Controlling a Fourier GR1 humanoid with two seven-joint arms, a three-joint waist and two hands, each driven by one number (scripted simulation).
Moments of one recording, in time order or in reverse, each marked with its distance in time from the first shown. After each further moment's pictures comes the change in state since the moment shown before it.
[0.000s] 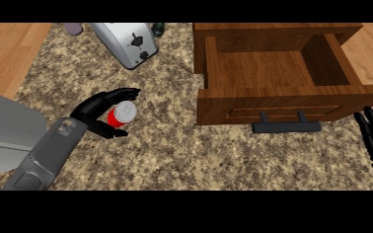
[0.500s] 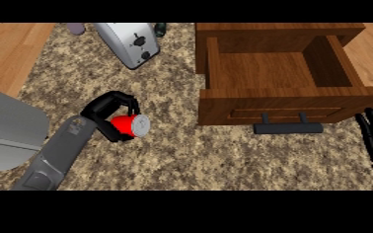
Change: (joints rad) left arm -0.004 -0.045 -0.007 -0.036 0.031 -0.052 0.032; right arm 0.006 0.014 -0.004 0.002 0.005 -0.003 -0.014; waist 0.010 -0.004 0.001
